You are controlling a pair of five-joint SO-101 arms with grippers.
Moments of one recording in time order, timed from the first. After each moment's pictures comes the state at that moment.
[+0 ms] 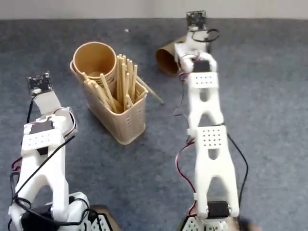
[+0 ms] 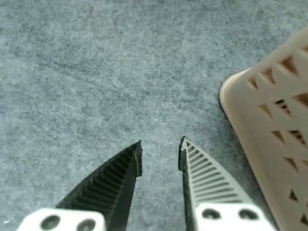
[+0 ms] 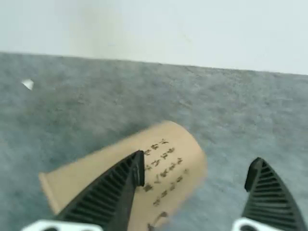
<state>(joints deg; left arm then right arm) -22.0 -26.2 54.3 36.8 9.0 -6.8 78.9 -88.8 51.0 6.1</state>
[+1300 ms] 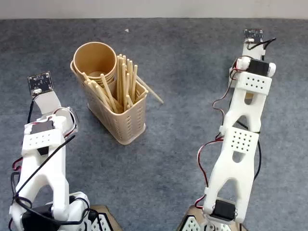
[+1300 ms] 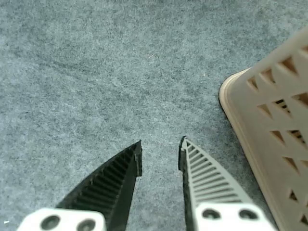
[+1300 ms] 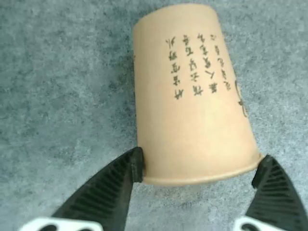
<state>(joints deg) -22.0 -26.2 54.3 36.8 9.0 12.3 76.1 -96.9 95.0 10.7</state>
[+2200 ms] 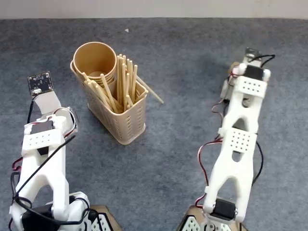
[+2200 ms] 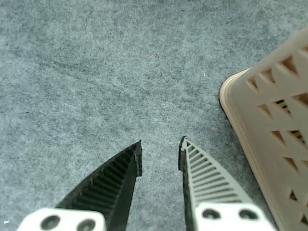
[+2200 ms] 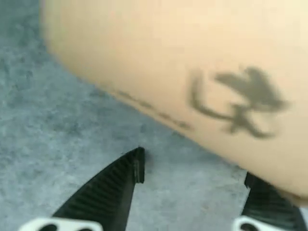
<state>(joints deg) -22.0 -26.2 54.3 36.8 9.0 13.1 80.2 -96.0 100.1 -1.9</state>
